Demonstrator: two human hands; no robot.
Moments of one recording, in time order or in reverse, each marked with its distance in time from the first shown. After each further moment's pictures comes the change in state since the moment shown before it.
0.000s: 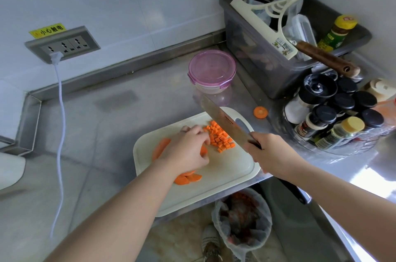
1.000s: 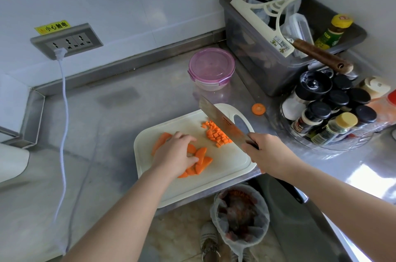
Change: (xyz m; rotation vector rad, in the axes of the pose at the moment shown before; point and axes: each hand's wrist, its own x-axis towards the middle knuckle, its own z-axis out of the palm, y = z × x) left_hand -0.027 -0.008 0.013 -0.096 -0.029 -0.282; right_hand -0.010 0.006 0.005 -0.012 -0.013 -0.009
